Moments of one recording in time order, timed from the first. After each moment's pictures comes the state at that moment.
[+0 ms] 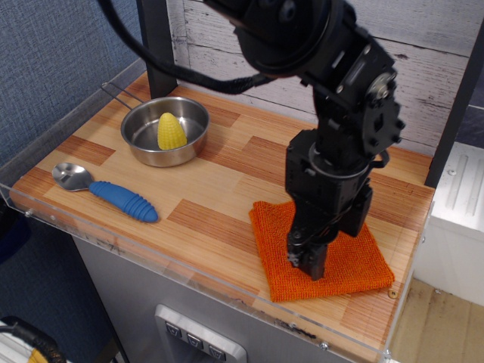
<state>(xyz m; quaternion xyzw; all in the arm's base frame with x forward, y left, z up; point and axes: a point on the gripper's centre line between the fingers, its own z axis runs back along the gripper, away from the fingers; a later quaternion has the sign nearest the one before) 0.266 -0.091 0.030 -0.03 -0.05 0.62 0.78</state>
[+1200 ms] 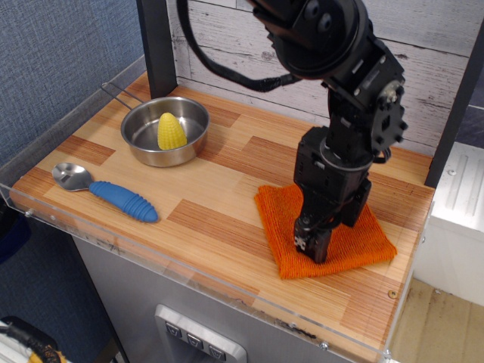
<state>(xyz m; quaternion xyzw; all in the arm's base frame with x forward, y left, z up) 0.300 -0.076 0.012 -0.01 -0.07 0.64 0.77</state>
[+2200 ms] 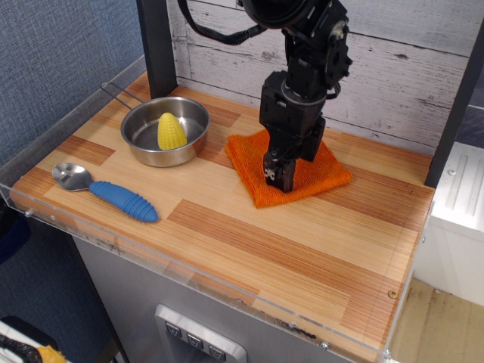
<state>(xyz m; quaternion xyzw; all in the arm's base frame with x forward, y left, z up) 0.365 -0.005 0.013 0.00 -0.10 0.69 0.72</state>
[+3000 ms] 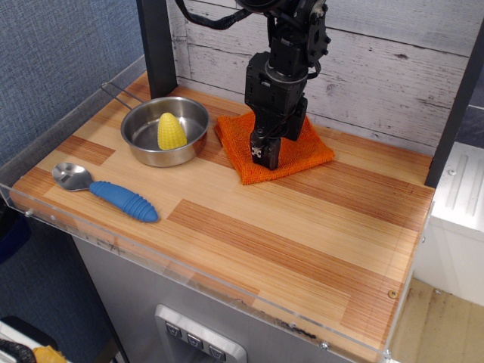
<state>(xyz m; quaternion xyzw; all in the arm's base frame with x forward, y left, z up) 0.378 0.017 0.016 0.01 -0.09 0.70 0.71</state>
